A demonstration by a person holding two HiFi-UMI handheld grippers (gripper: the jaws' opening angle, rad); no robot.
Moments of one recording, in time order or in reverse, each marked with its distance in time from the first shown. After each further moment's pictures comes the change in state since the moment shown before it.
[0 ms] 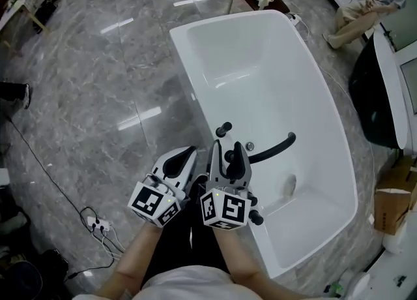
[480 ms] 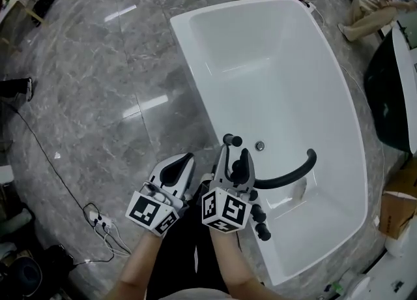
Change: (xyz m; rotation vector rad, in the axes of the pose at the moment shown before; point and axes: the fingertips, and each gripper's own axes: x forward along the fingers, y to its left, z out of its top) left arm 0.031 0.058 -0.053 -0.051 0.053 0.058; right arm 0.060 -0.049 -0.081 0.050 0.117 -0.168
